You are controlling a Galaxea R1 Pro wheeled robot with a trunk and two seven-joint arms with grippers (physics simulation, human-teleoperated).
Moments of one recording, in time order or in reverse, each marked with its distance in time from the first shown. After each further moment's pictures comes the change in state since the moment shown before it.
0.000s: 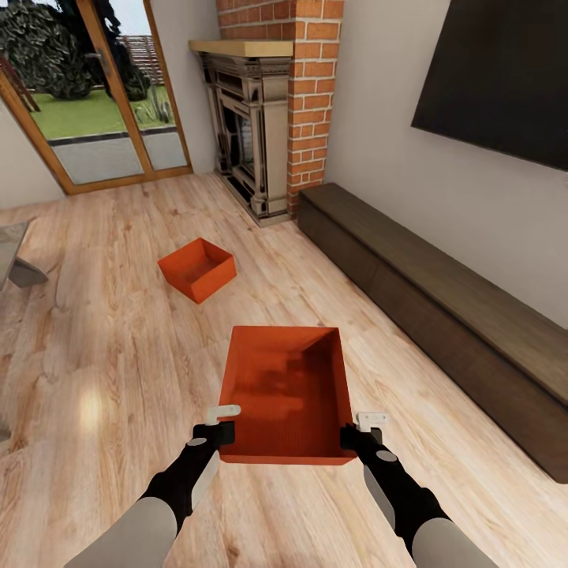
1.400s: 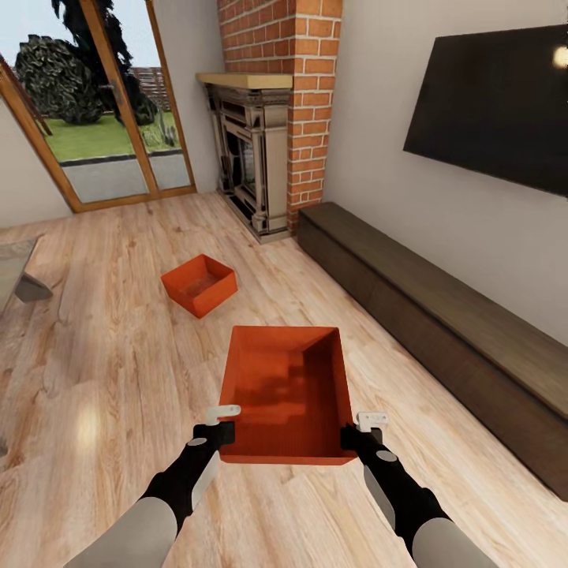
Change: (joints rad) left arm 0.000 0.000 -0.003 0.000 0.005 -0.001 0.002; right arm 0.000 0.000 0.000 0.000 0.000 0.000 0.000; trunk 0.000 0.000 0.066
